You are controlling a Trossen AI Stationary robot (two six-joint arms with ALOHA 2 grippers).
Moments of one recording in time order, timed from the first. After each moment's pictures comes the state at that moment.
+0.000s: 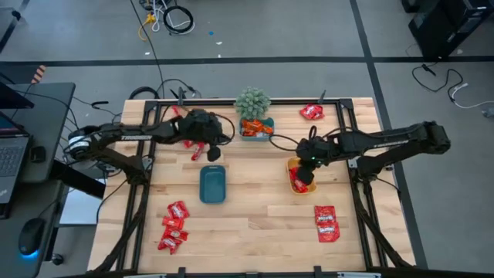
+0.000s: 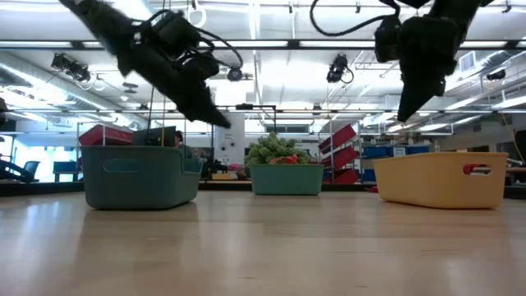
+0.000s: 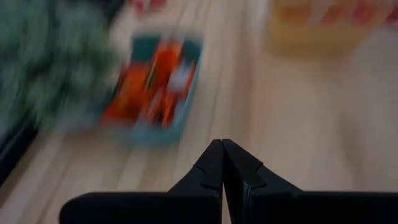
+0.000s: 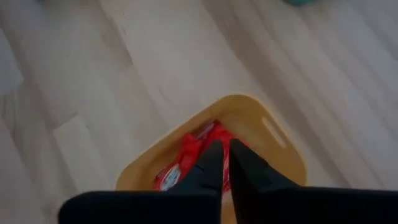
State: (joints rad) left arm 0.40 1.34 0.74 -0.04 0.15 0.16; right arm 0.03 1.16 0.86 -0.81 0.14 0.56
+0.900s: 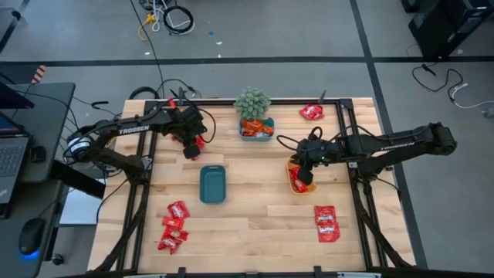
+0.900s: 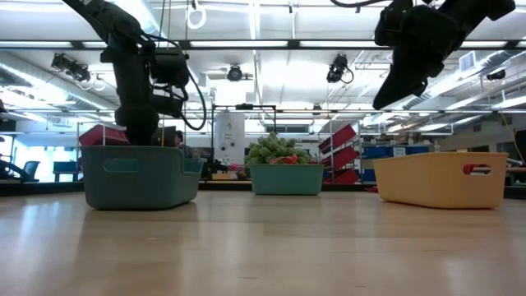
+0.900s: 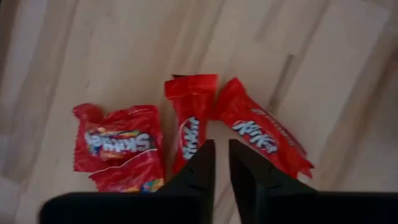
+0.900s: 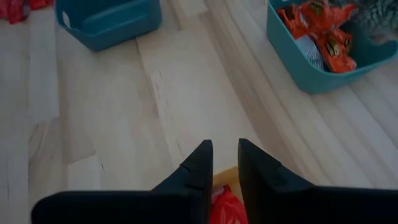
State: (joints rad) left arm 0.58 1.34 0.81 -0.75 -0.04 0.21; right arm 0.04 1.04 0.72 -0.48 0.19 0.36
